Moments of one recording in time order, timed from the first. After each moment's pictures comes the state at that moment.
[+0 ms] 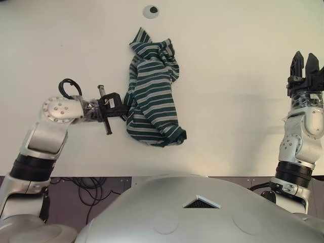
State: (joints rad) left arm 0.06 0.86 -0.14 -0.23 -0.12 0.30 -1.04; right arm 0.10 -0.32 -0.35 -0.07 0.34 0.03 0.19
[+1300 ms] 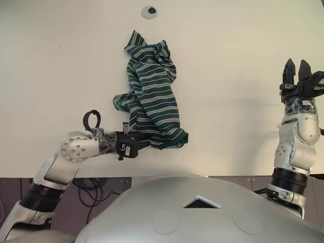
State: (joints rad) left arm 0.32 0.81 -0.27 -0.31 0.12 -0.32 -0.97; right arm 0.17 -0.28 -0.32 -0.13 0.27 0.03 0.19
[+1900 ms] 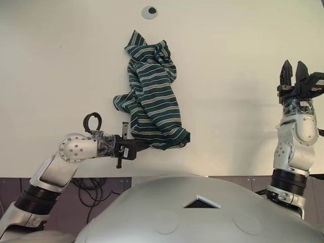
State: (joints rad) left arm 0.35 0.86 -0.27 -0.35 -0.01 -0.21 -1.01; right arm 0.18 -0.28 -0.31 -0.14 0.27 0.04 0.19
